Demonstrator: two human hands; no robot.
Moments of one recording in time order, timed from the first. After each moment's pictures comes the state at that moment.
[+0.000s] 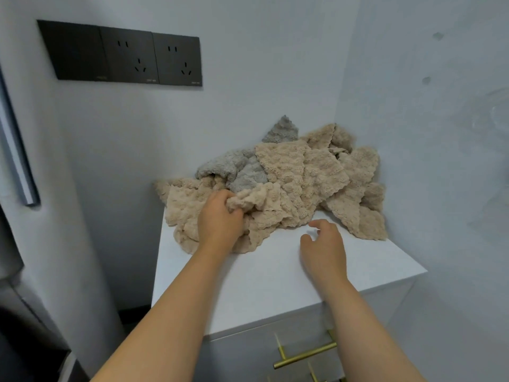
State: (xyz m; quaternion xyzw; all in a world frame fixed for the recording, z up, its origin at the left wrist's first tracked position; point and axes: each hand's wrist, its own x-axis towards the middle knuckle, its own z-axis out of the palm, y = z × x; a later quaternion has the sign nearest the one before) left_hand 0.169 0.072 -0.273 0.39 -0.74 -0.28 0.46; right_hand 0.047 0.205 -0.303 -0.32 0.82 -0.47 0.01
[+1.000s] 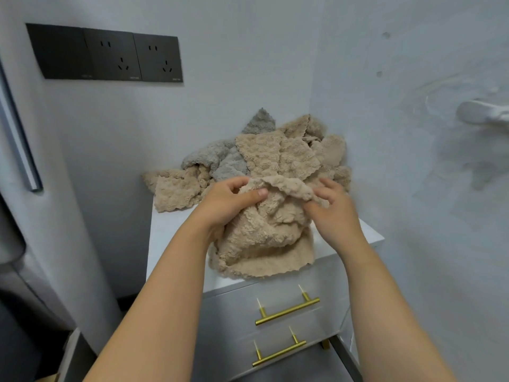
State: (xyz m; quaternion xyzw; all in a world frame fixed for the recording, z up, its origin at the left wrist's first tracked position) left_hand 0.192 0.142 -0.219 0.25 -0.69 -0.62 0.26; right_hand 0.047 0.276 -0.240 -0.38 0.75 -0.54 0.01
